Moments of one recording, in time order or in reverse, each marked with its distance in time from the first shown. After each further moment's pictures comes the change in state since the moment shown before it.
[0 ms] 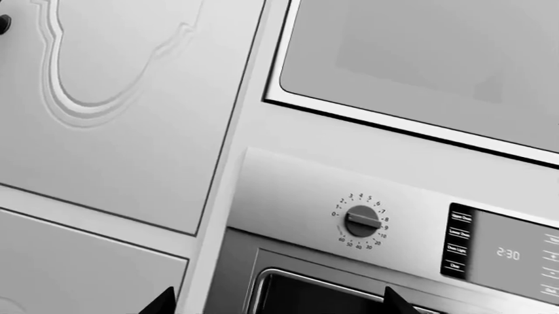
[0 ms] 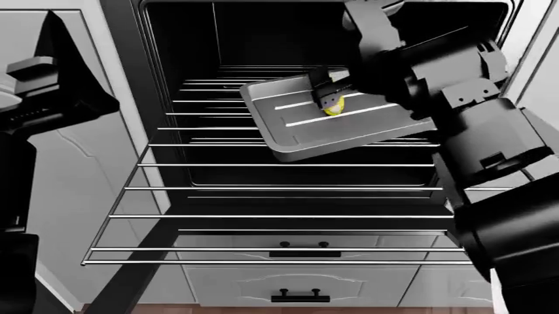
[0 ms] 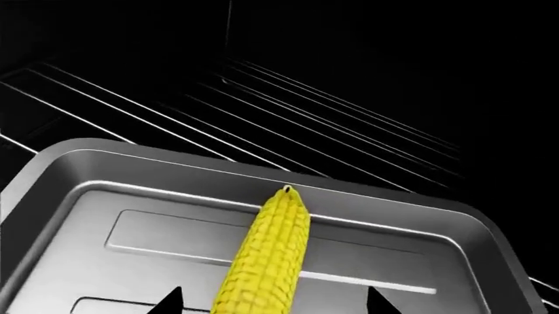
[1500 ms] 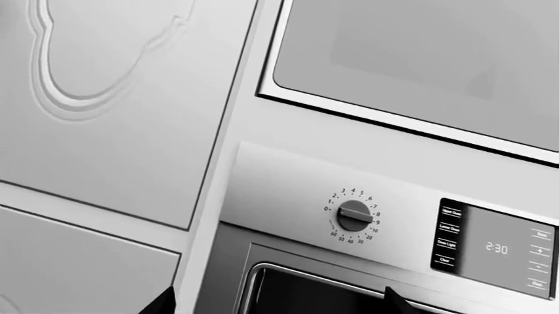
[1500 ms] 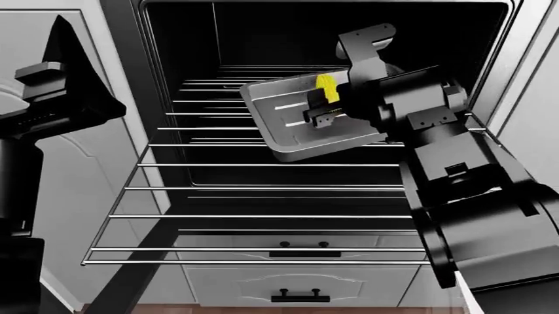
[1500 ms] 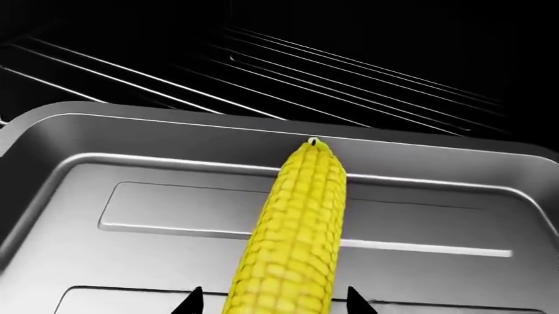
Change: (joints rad) left arm 0.022 -0.030 0.045 -0.003 -0.018 0.062 -0.026; right arm -0.061 -0.120 0.392 0.242 -0.386 -0.116 -0.081
